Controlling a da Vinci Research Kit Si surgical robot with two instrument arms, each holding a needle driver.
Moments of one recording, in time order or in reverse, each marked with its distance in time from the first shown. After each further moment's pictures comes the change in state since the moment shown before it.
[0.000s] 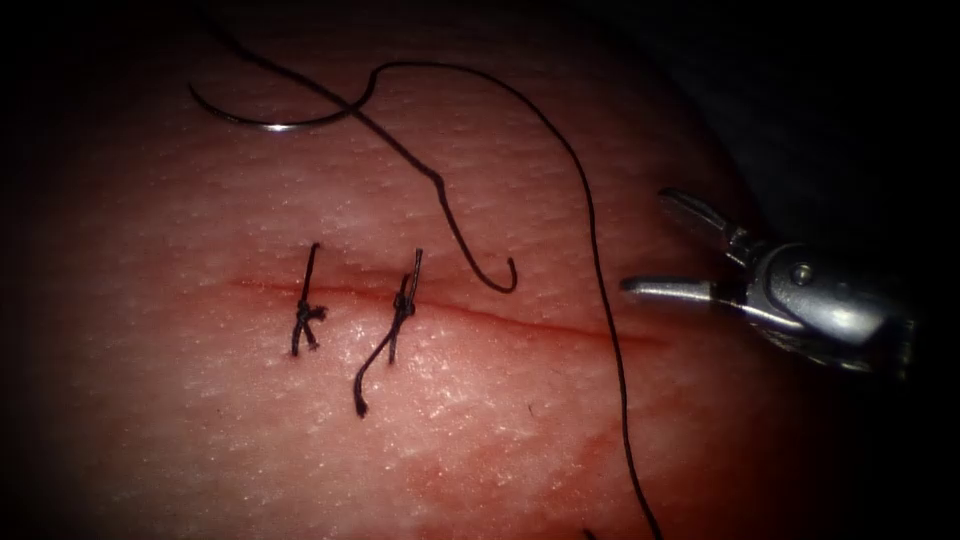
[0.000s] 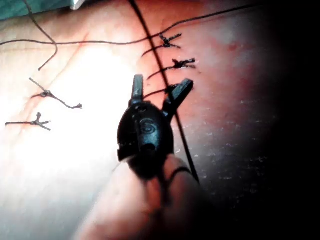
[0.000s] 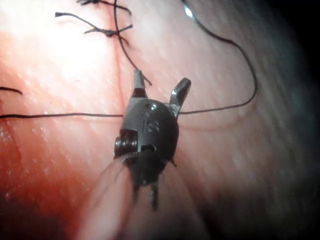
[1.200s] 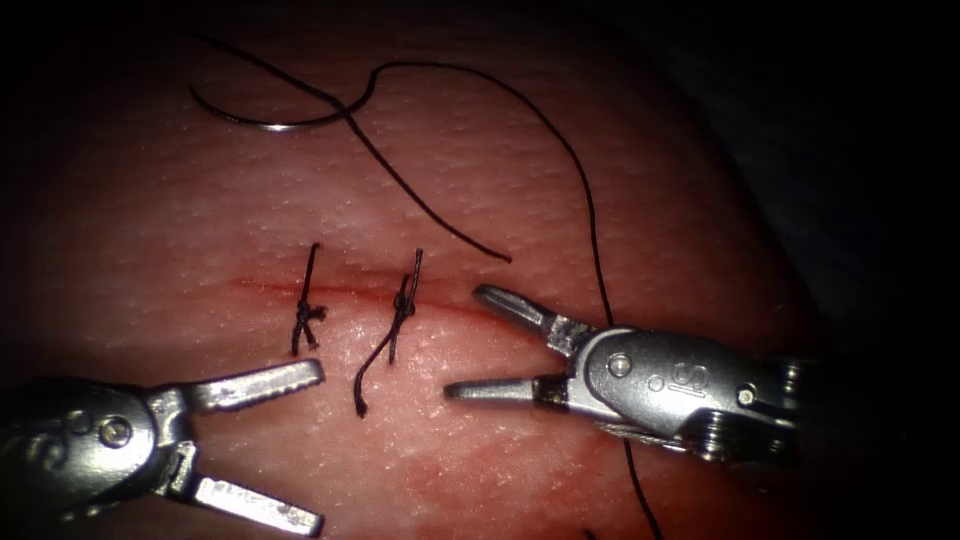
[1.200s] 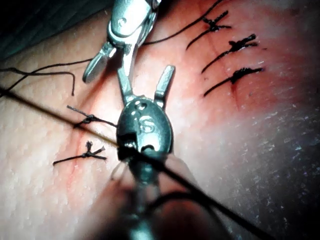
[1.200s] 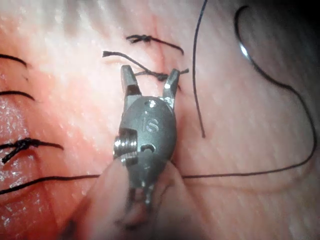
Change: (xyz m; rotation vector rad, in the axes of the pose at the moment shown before) right arm -0.003 -0.011 0.009 0.409 -0.050 -0.025; left arm -0.004 -0.012 0.008 0.095 0.017 0.249
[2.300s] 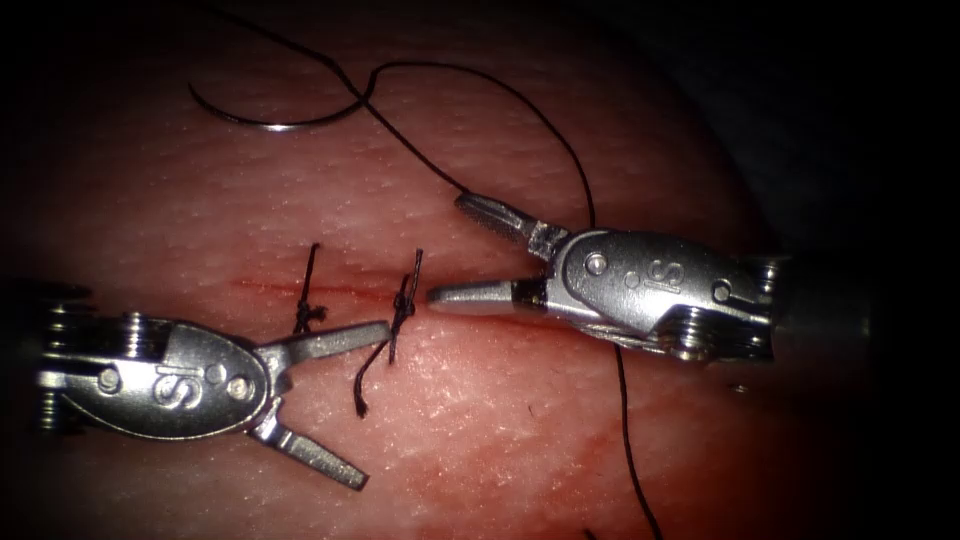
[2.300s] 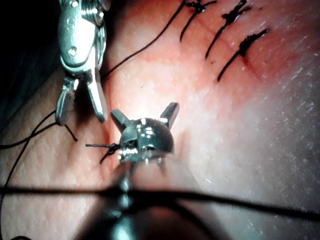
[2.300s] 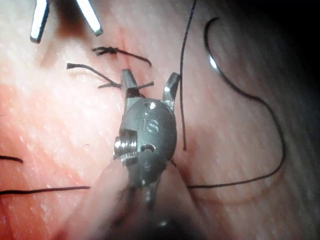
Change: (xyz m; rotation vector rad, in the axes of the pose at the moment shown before) right arm 0.002 0.004 0.001 -0.050 -0.018 -0.003; left arm -0.005 -0.004 0.004 -0.011 -0.456 0.316
